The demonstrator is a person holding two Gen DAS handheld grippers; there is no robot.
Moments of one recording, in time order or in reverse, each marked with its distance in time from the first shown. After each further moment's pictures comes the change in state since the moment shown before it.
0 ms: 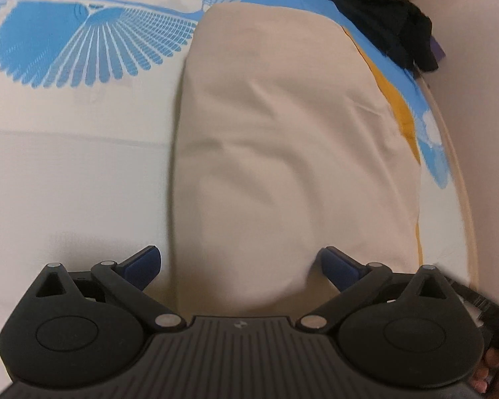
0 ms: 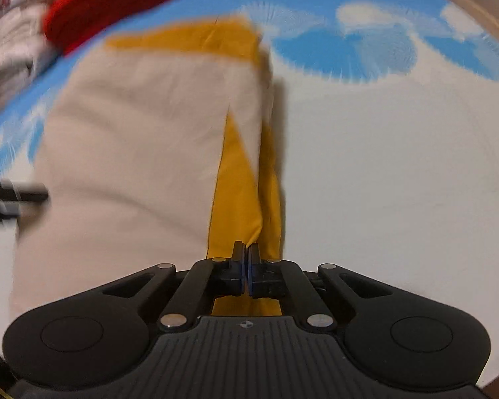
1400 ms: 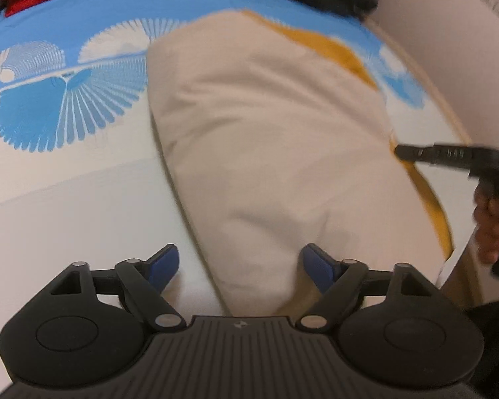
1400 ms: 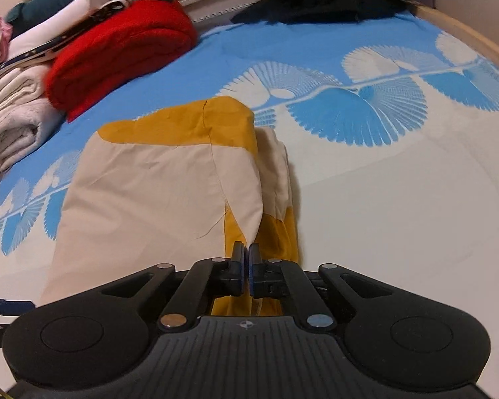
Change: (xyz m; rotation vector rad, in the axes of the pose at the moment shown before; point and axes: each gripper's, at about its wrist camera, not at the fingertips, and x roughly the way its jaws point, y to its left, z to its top) left arm -0.059 -0.032 -0.052 0.406 0.015 0.088; right arm 0.025 0.037 0.030 -0.010 -0.047 0.015
